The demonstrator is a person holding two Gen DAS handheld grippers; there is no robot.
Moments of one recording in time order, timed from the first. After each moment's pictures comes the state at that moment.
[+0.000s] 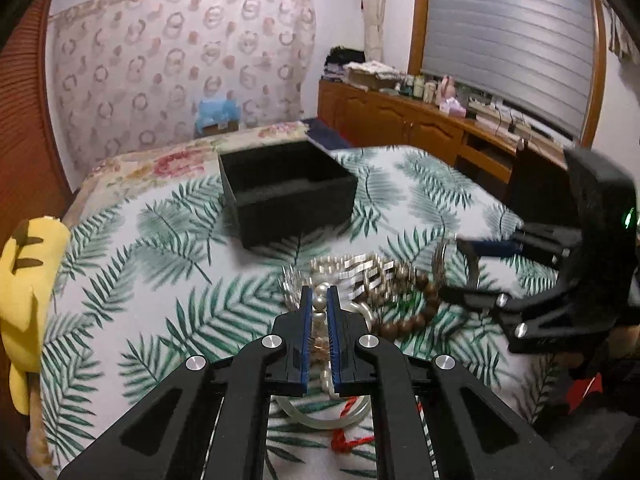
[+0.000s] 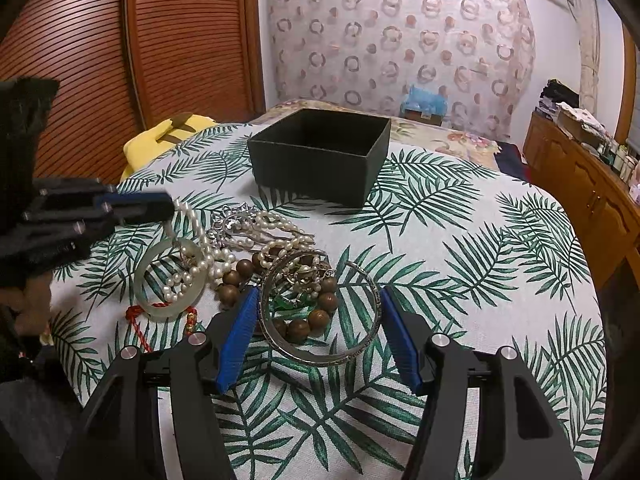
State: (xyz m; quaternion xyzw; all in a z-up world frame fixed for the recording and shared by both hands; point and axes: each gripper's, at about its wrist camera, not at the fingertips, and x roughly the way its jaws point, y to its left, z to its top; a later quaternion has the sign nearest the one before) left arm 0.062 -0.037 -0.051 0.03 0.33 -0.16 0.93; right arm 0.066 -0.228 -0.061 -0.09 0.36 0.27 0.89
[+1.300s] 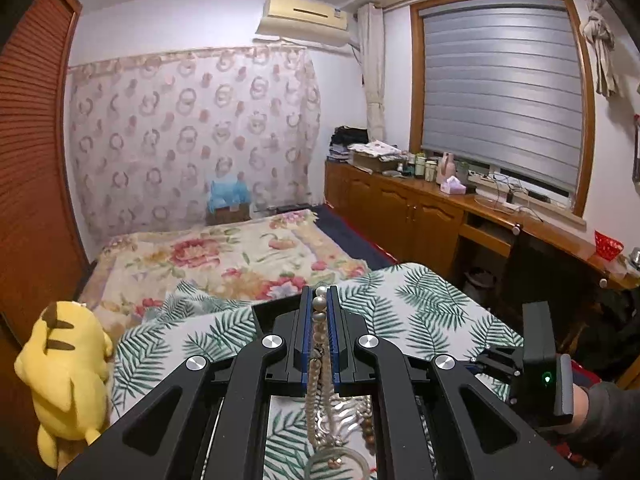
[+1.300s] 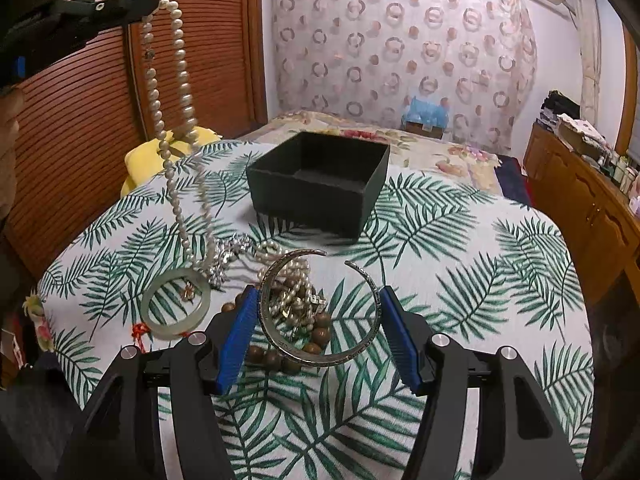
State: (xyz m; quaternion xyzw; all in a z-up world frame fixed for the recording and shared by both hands) left arm 0.074 -0.018 0.078 0.02 0.20 -0.16 0.97; right arm 0.083 -0.224 -0.037 -0.09 0.34 0.28 0.89
